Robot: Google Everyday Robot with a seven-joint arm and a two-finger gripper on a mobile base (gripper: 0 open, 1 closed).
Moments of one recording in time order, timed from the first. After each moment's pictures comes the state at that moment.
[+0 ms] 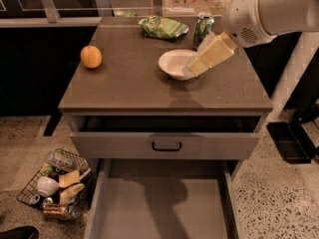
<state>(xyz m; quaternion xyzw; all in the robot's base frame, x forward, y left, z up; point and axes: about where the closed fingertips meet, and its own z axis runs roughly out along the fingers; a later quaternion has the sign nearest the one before) 0.568 -0.095 1.013 -0.55 0.68 0.03 0.48</state>
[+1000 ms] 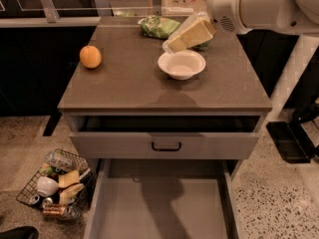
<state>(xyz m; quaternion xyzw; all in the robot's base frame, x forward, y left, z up) 0.606 -0.071 1.047 -0.49 0.65 0.03 0.58</state>
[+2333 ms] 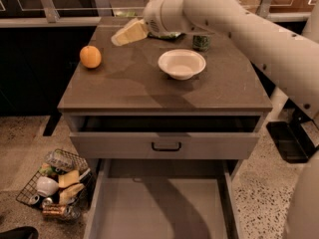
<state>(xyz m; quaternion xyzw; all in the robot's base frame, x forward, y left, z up) 0.759 0.060 0.969 -0.45 0.67 0.14 0.57</state>
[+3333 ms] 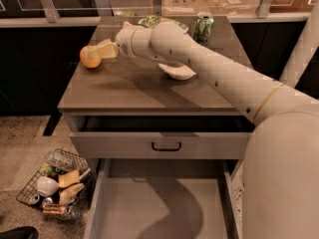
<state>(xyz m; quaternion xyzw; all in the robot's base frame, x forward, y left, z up) 0.793 0.157 0.895 -0.39 0.66 0.26 0.58</state>
